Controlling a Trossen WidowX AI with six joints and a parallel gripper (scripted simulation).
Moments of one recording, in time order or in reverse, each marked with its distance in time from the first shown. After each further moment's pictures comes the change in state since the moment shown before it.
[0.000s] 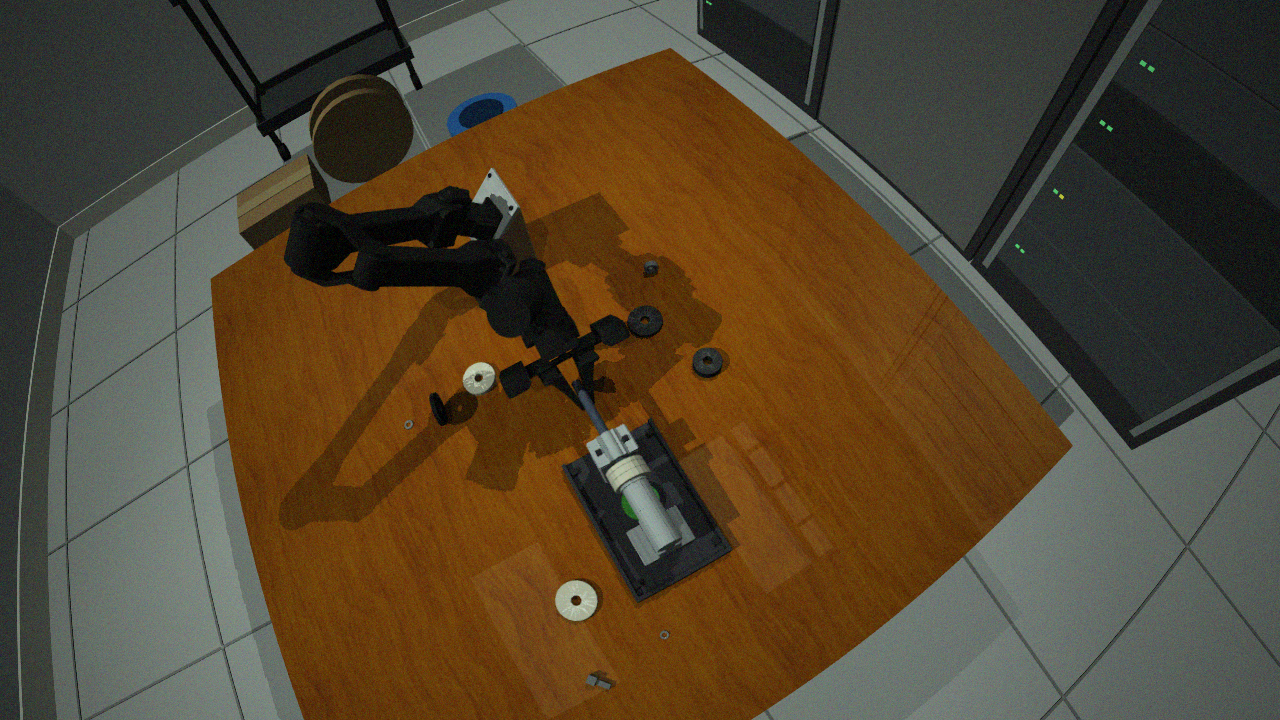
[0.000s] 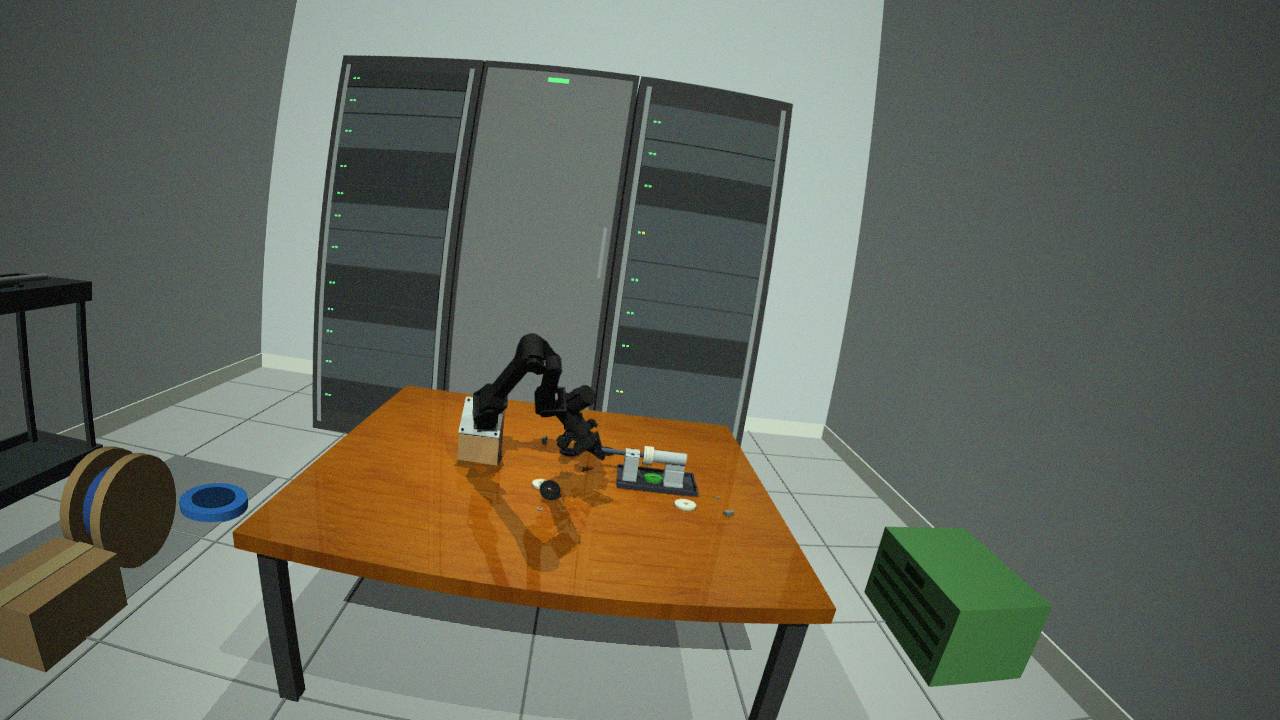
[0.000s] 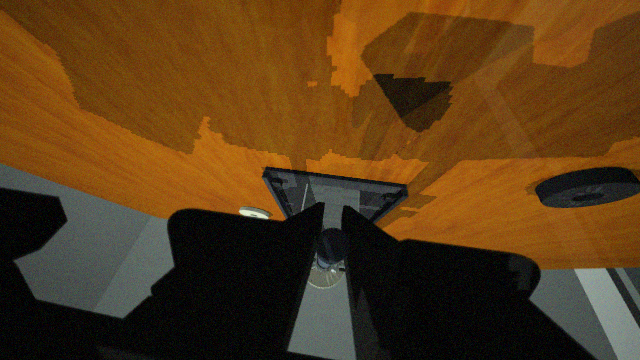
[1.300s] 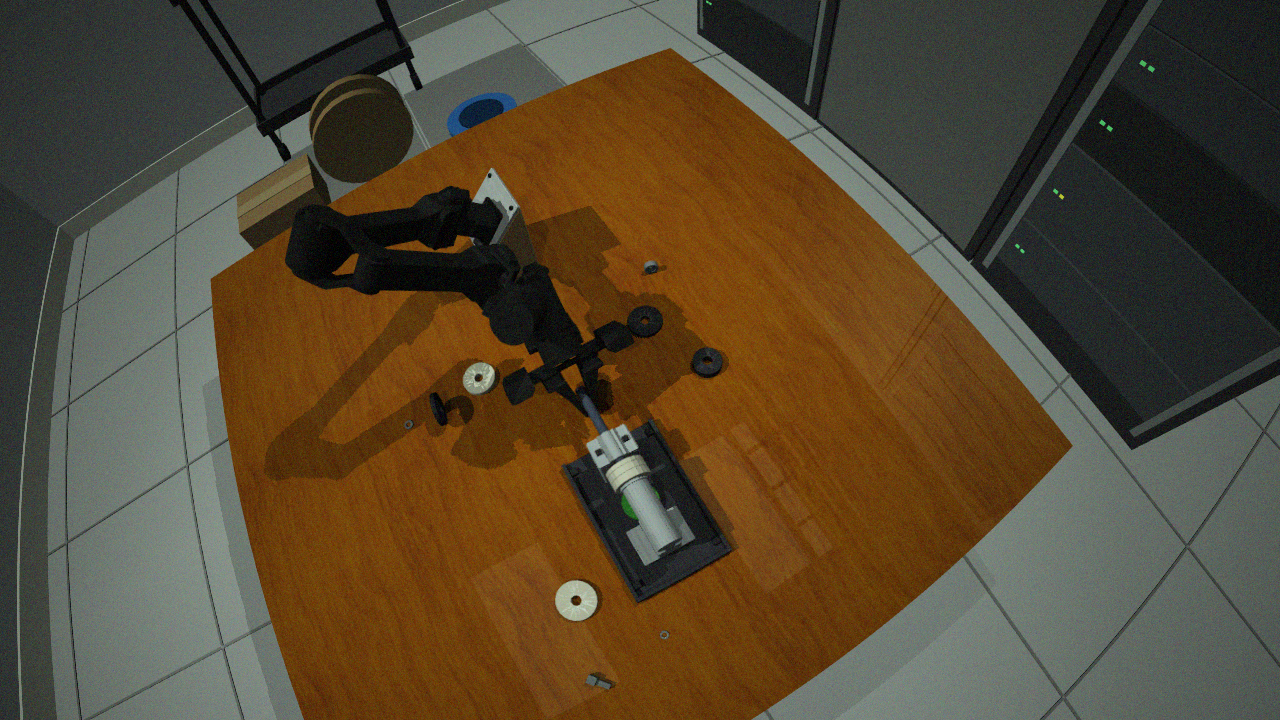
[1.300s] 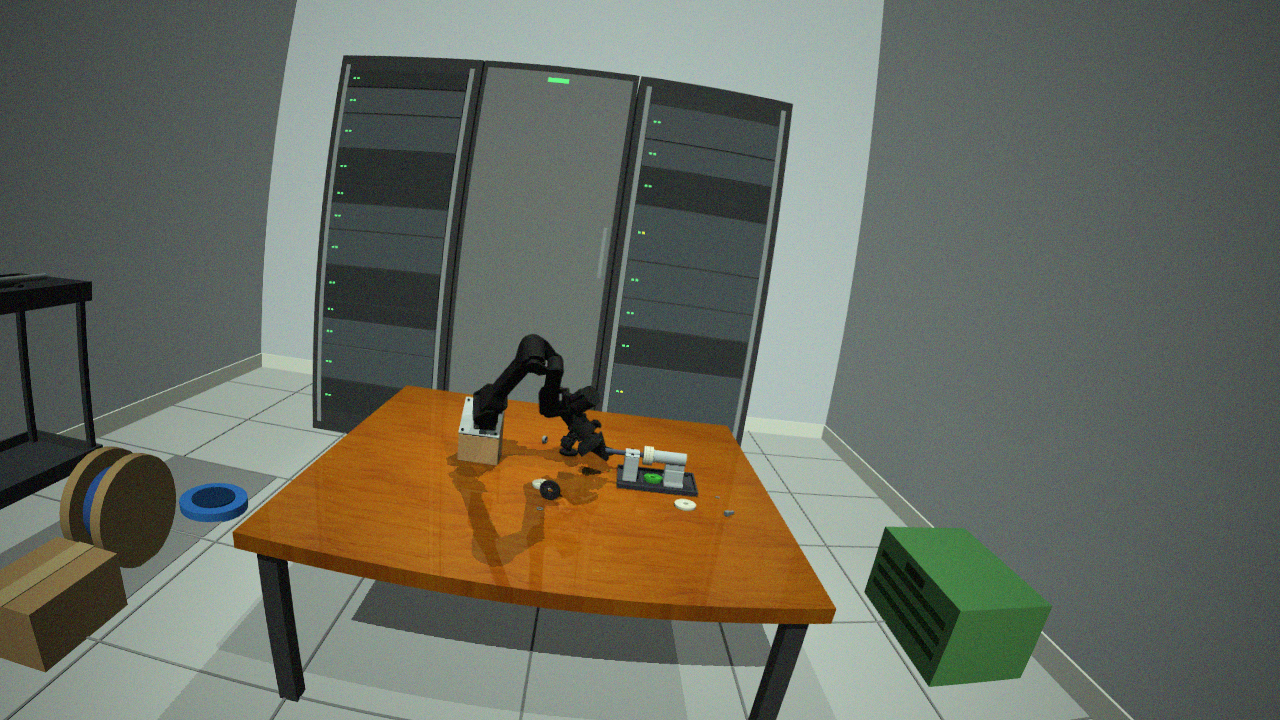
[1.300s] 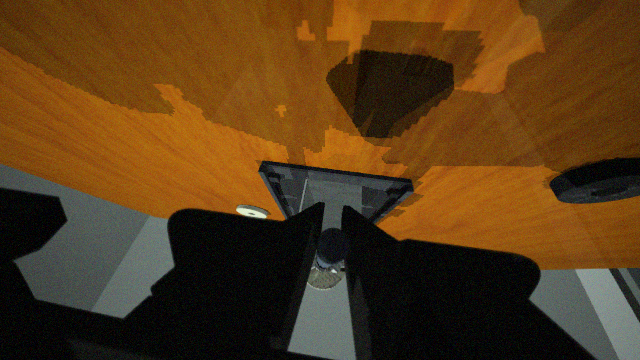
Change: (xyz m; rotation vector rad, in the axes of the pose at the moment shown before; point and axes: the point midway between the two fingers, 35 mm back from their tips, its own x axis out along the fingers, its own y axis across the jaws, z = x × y) arm 0.008 0.000 -0.008 -0.001 -0.001 -0.001
